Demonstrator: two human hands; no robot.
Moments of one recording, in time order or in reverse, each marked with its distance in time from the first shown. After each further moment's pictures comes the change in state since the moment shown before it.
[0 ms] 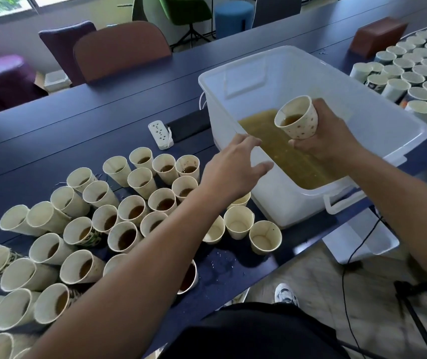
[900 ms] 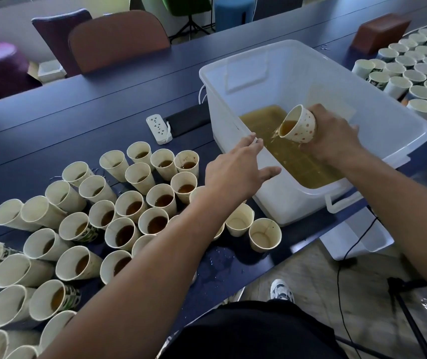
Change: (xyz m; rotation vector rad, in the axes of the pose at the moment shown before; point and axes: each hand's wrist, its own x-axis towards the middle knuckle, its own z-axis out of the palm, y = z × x) left_hand 0.000 0.003 0.006 0.186 -0.103 -0.067; right_hand 0.001 0.001 0.008 -0.380 -0.012 0.119
